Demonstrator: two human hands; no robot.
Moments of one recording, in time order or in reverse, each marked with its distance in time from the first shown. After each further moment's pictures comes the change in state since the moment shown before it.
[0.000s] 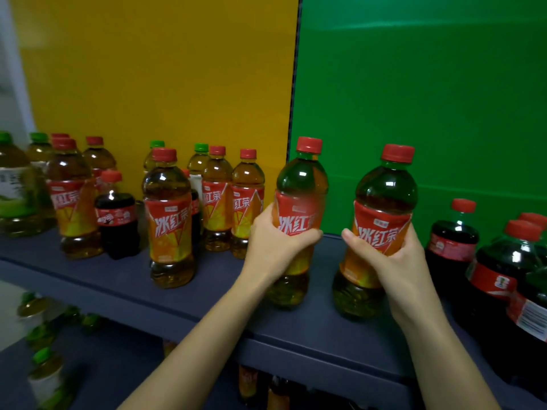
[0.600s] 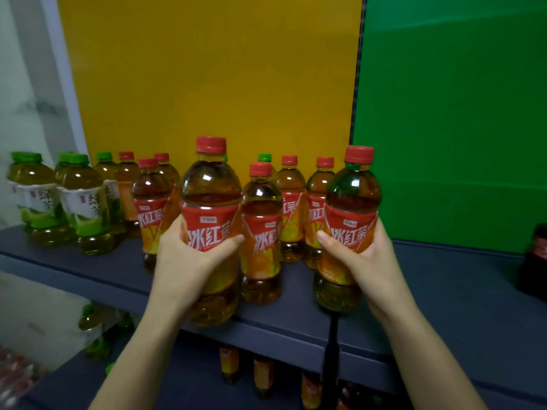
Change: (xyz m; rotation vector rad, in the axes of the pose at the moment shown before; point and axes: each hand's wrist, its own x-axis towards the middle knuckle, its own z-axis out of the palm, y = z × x) left_hand -0.019 -0.003 -0.219 0.086 0.245 0.043; right_hand -0.011 0.005 0.157 0.084 -0.153 0.004
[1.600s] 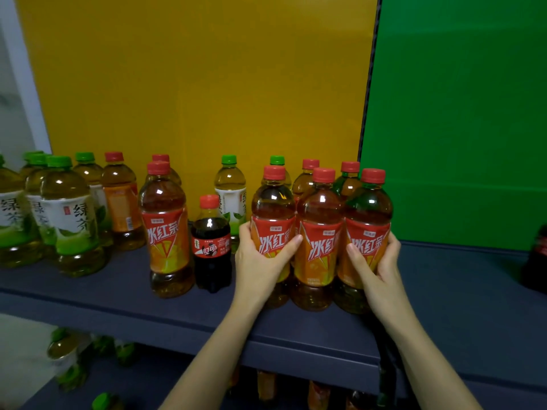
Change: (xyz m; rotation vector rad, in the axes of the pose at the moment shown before) left_hand 0.052 -0.078 0.039 -0.097 -0.158 -0.095; right_hand 0.002 0.042 0.041 -0.227 0.147 0.044
